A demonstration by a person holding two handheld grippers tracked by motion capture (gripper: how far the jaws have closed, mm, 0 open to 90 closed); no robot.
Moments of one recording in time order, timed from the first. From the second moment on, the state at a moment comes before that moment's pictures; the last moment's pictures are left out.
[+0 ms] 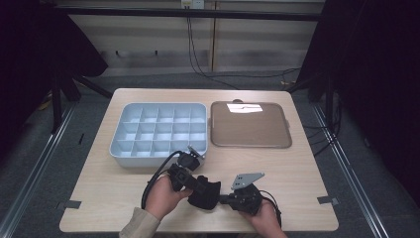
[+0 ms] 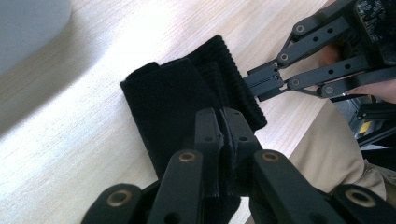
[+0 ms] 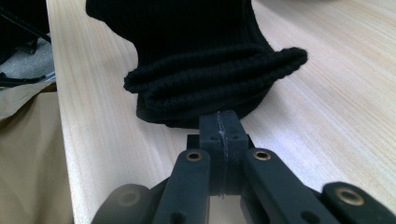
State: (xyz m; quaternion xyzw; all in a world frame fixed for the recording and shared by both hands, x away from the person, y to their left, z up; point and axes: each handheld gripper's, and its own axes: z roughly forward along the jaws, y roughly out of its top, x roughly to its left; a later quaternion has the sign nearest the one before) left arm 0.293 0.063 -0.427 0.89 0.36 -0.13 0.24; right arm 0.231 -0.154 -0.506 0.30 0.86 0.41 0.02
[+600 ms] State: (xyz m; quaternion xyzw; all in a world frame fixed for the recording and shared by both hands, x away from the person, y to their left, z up) left arm 0.293 0.057 -0.430 0.90 0.35 -0.14 0.24; right arm 0.231 -0.152 -0.507 0.29 0.86 0.41 0.03
